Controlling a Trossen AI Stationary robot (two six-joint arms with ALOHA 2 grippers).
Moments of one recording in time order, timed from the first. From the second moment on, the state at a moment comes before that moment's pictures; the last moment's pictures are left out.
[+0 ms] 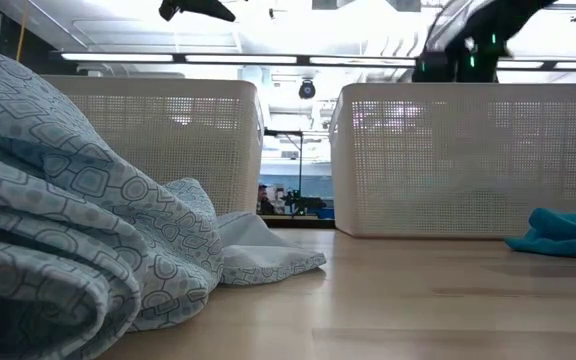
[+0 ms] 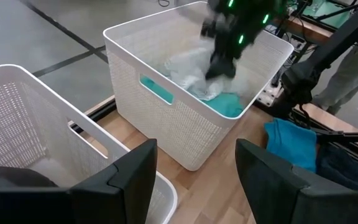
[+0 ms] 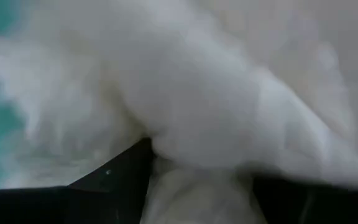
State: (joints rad) left arm 0.02 1.23 1.29 -0.56 -0.46 -0.44; right arm -0.81 1.32 0.96 -0.89 0.15 0.35
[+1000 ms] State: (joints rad) left arm 0.02 1.25 1.29 -0.64 -0.45 -0.44; right arm 0.20 1.00 1.33 -1.03 0.51 0.59
